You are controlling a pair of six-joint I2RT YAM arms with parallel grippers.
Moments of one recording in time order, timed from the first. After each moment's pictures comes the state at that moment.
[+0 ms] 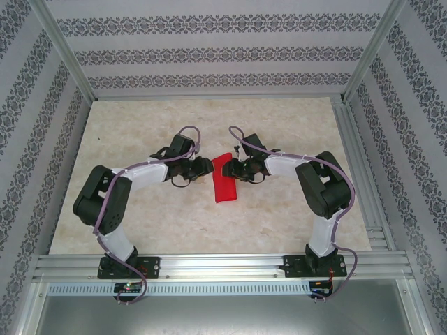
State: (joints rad) left arm -0.48 1.74 0.98 -0.15 0.44 -0.82; right arm 0.51 1.89 1.06 -0.20 -0.45 0.60
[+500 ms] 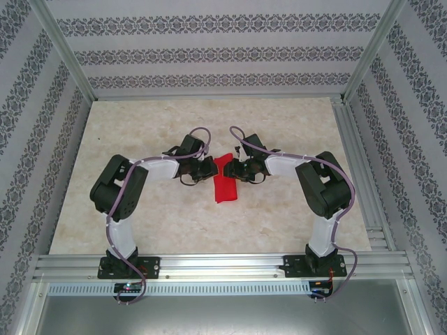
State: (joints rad) left arm -0.51 1.91 1.06 -0.11 0.47 -0.83; right arm 0.51 1.89 1.06 -0.21 -0.45 0.61
